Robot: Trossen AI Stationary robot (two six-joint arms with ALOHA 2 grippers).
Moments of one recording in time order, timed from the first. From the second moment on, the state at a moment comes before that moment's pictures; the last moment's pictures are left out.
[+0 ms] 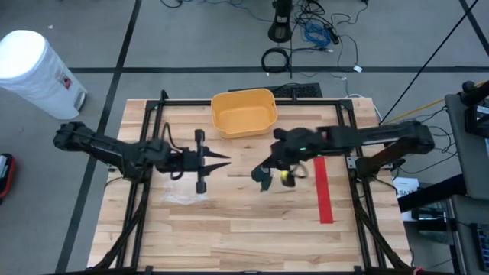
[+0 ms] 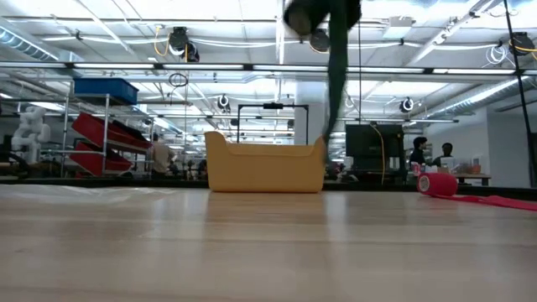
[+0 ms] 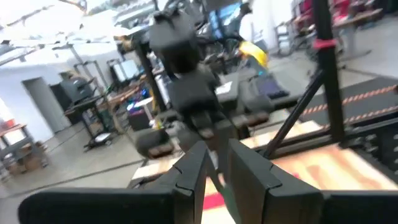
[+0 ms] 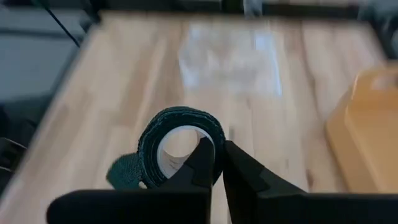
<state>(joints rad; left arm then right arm) -0.25 1.08 0.83 0.35 -0.24 0.36 0.08 1.34 1.25 -0.50 -0.04 0.02</state>
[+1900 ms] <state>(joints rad) -0.36 1.56 1.14 0.74 -0.52 0.46 0.18 1.13 1.25 -0.26 0.03 -0.14</state>
